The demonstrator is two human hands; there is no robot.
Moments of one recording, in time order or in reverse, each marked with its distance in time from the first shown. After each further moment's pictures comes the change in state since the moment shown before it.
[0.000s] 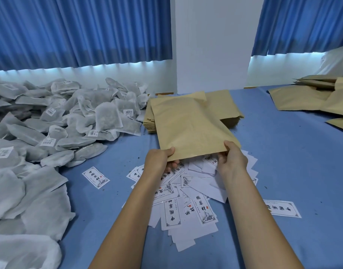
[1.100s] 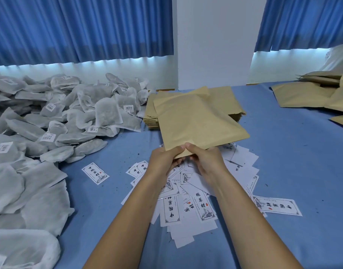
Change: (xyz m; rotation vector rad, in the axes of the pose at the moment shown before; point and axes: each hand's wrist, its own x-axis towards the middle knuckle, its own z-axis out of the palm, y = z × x) left_hand -0.010 -0.005 0.013 -0.318 -0.083 0.012; right_hand -0.030 0.037 0.006 -0.563 -0.435 -0.015
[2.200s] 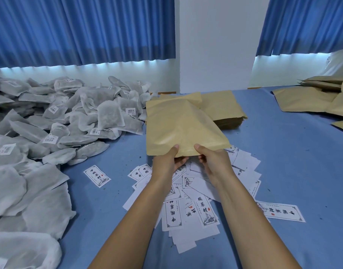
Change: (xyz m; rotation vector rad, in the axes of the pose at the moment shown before) left_hand 0.004 -0.008 0.008 -0.260 0.100 0.080; right_hand 0.001 -0.008 -0.005 0.021 0.060 -0.072
